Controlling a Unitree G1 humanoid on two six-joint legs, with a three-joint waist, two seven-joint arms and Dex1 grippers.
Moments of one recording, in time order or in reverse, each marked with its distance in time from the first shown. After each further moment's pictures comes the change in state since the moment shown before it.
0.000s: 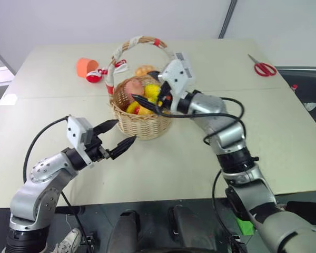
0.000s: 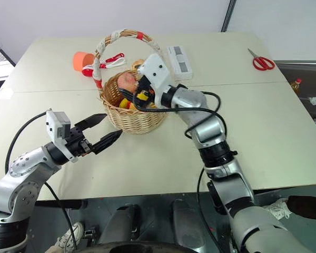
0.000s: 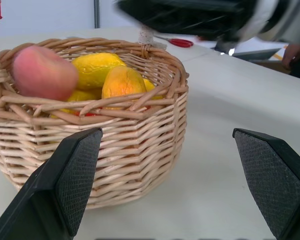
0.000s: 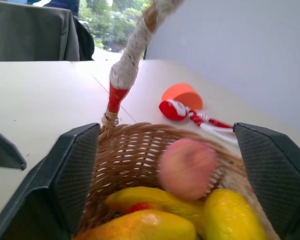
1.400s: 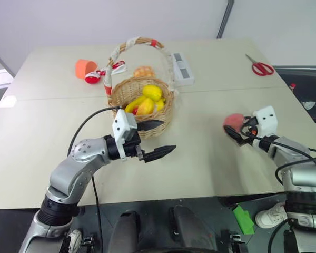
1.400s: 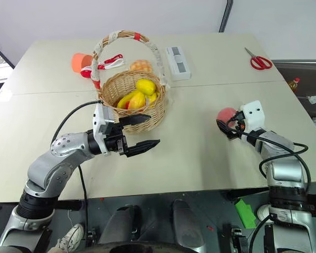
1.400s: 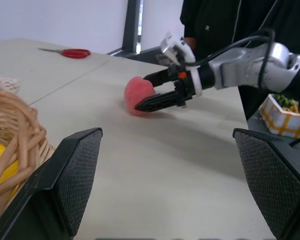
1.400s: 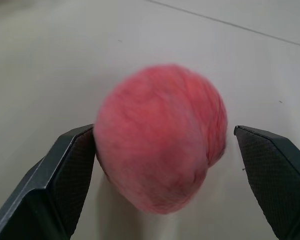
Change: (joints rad) left arm -0.253 -0.067 -0.287 0.078 0.039 0.020 -0.140; right arm 0.438 -0.312 -0.395 0.200 -0.038 0.066 -0.119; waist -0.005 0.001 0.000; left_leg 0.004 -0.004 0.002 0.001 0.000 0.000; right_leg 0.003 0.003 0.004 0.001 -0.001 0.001
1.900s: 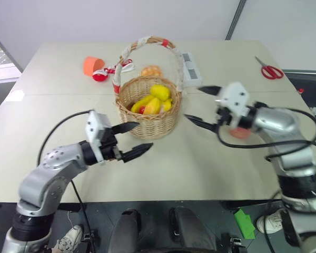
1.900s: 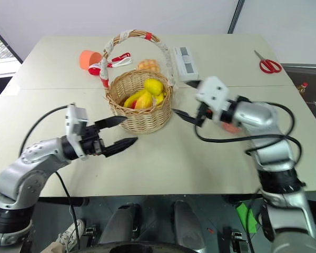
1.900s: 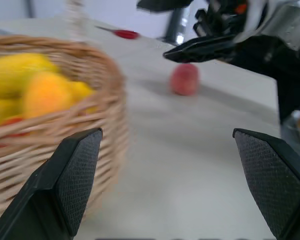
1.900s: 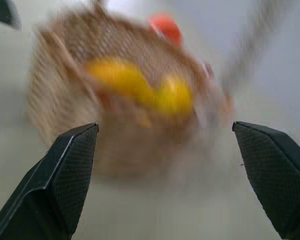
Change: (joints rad) left arm 0.081 0.101 0.111 -0.064 -0.068 0.082 0.031; right arm -0.104 -0.076 0.142 -0.357 0.036 -0.069 0.291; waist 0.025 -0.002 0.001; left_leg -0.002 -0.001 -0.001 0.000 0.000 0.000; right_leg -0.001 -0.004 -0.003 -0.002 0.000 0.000
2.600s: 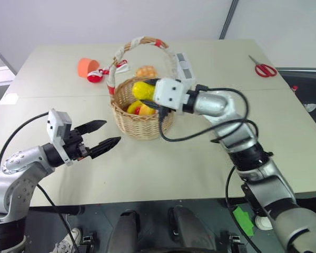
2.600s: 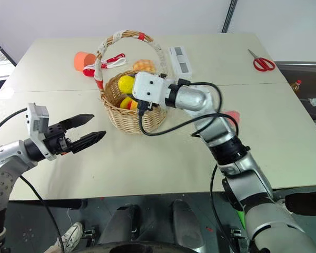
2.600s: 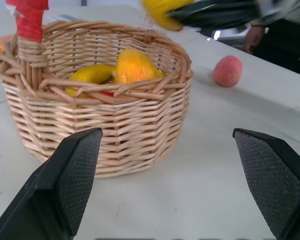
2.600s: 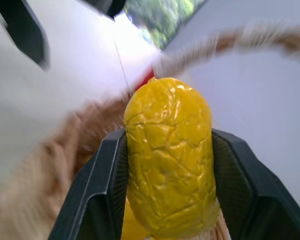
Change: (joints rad) left arm 0.144 0.101 0.326 0.068 -0.088 0.044 -0.048; right arm -0.464 0.327 0.452 0.398 -0.391 -0.303 -0.170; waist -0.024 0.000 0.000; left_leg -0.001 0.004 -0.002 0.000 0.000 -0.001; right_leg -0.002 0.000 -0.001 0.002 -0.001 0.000
